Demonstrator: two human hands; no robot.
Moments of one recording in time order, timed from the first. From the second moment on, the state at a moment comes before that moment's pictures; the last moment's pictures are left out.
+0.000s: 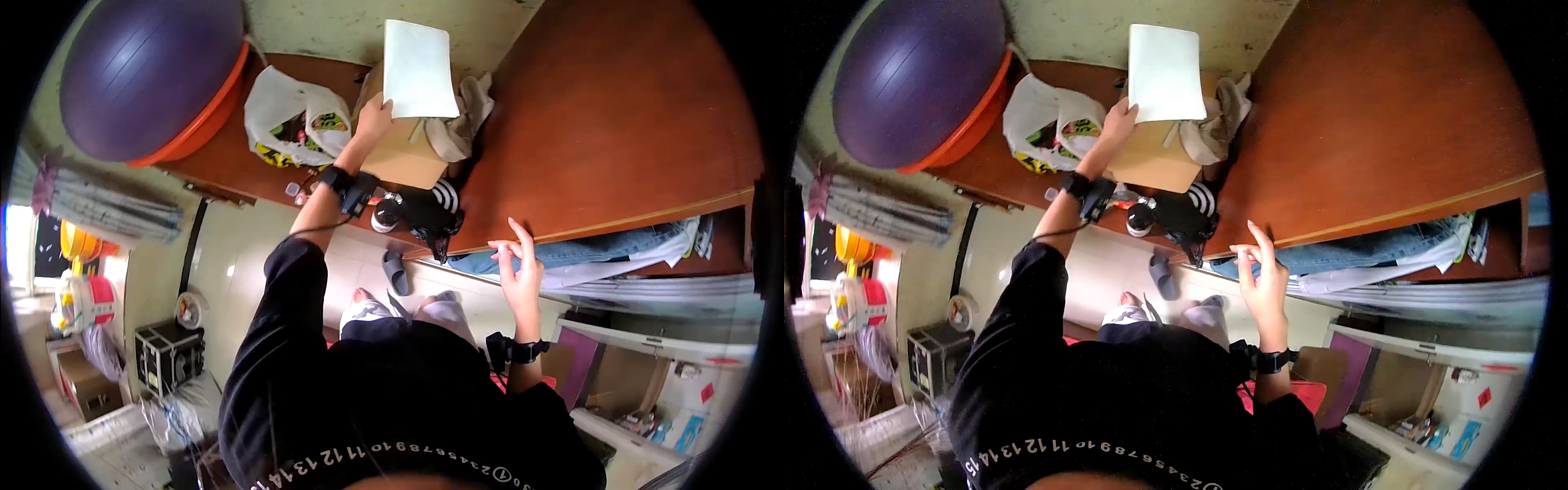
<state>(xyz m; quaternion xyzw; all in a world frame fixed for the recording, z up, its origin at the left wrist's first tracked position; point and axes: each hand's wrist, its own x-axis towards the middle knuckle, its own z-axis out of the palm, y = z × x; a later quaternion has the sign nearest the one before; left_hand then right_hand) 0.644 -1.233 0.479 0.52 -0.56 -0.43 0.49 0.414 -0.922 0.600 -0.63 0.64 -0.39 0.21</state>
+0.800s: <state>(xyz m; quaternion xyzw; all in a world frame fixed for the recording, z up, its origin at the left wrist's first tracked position) 0.686 -1.195 0.481 0.56 -0.58 -0.33 0.49 0.414 -0.936 0.583 -0.57 0.65 -0.43 0.26</state>
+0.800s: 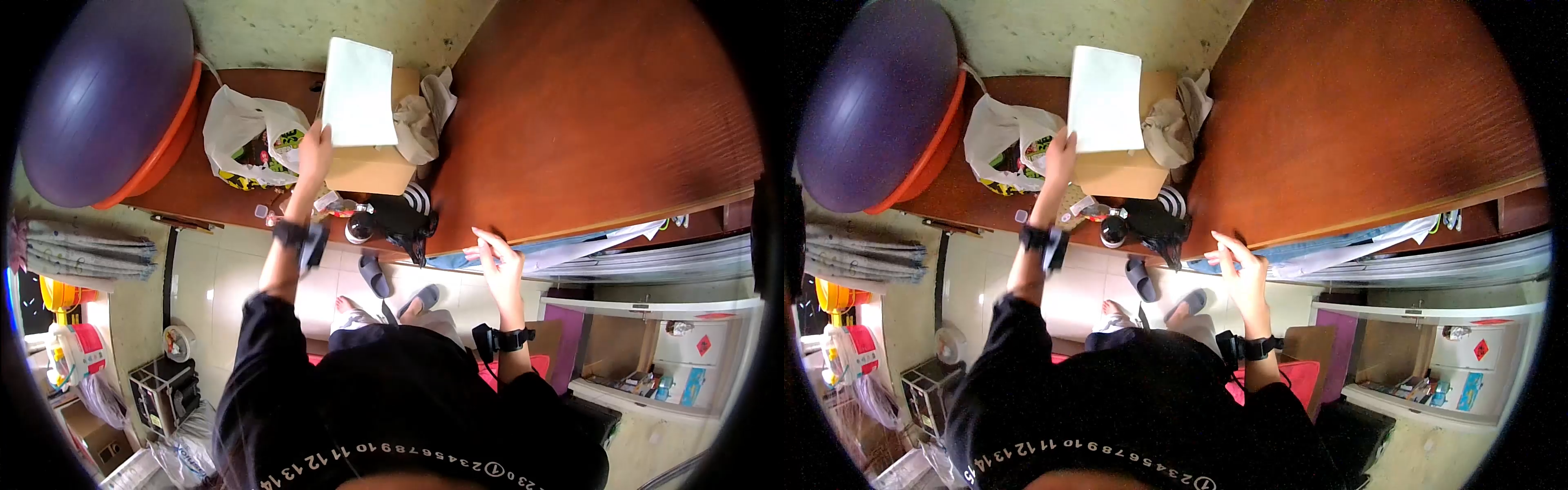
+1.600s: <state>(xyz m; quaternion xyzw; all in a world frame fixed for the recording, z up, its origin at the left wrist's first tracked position) 0.546 -0.880 0.476 0.63 -0.14 -0.40 0.65 0.337 -0.972 0.585 -0.87 0.28 -0.22 0.34</state>
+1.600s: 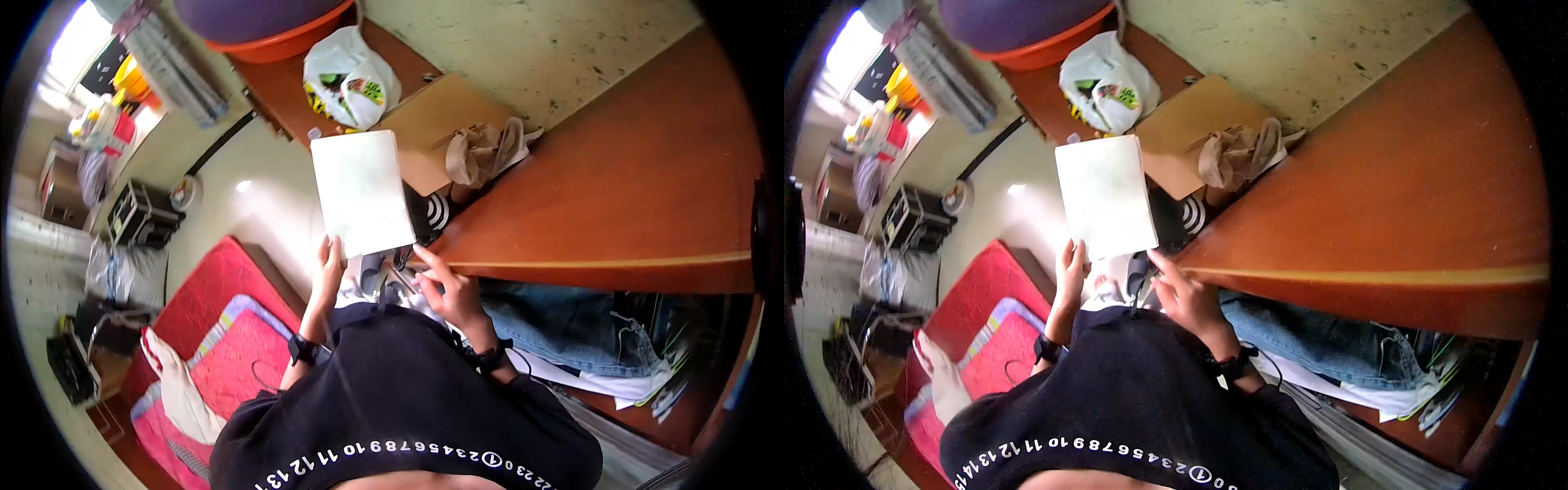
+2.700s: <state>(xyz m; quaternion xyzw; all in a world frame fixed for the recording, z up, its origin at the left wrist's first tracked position) 0.856 -0.913 0.376 0.69 -0.07 -0.37 0.61 0.484 -1.111 0.437 -0.62 0.67 -0.28 0.30</state>
